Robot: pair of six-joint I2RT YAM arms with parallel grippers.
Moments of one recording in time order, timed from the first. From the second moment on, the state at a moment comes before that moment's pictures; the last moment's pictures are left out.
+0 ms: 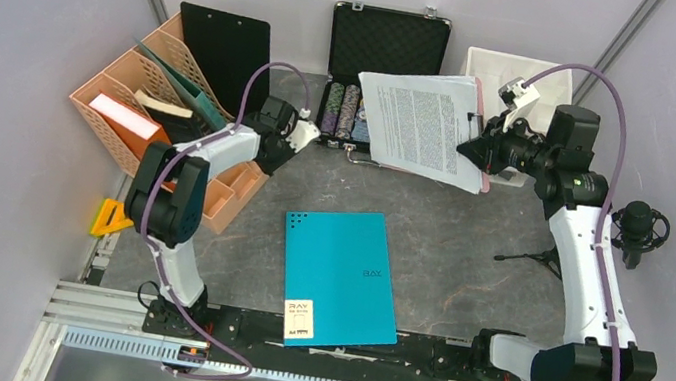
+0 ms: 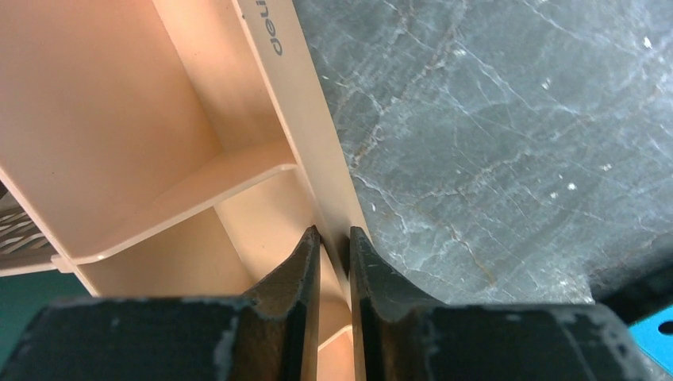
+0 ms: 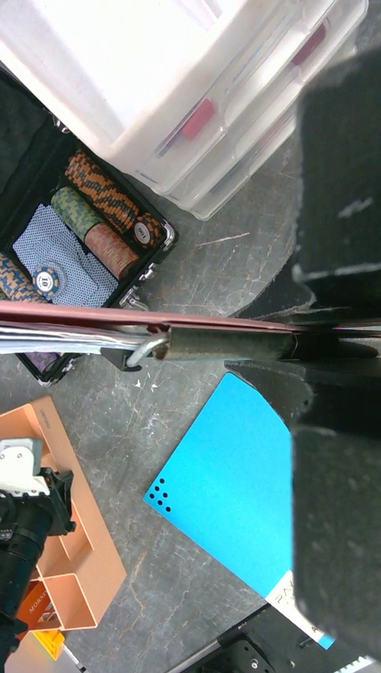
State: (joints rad) left arm -0.30 1.83 1.23 -0.51 -0.05 0.53; right arm 0.02 1.23 1.29 -0.54 -0.73 -0.20
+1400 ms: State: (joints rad) left arm -0.54 1.16 1.04 -0.56 0.08 0.49; right arm 0.19 1.18 1.44 -0.82 -0.70 -0.32
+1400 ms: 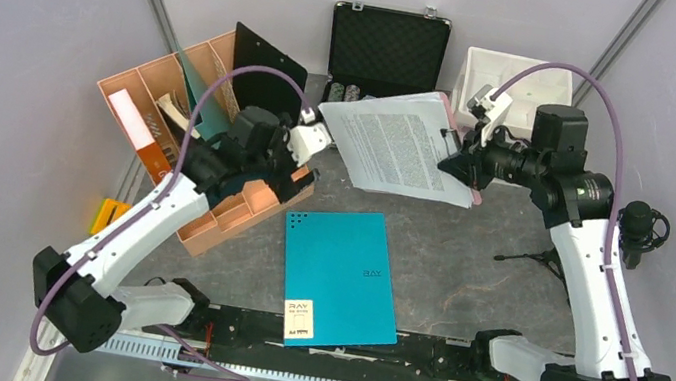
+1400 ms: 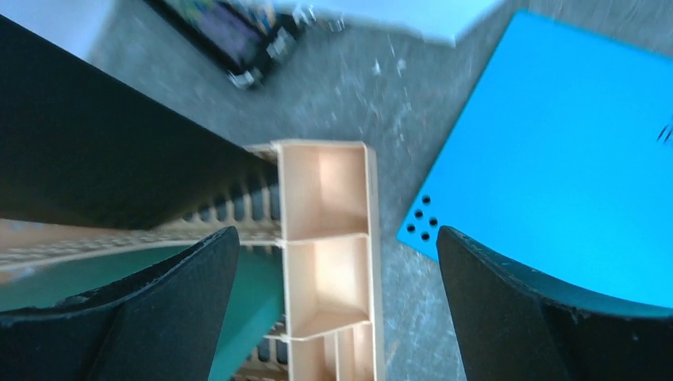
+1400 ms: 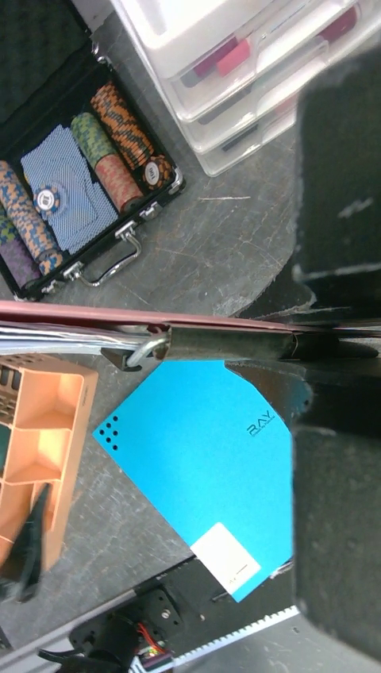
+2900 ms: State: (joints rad) left arm -0.54 1.27 1.62 -0.86 0.51 0.48; right arm 0.54 1.24 1.44 -0.85 -0.71 -0.46
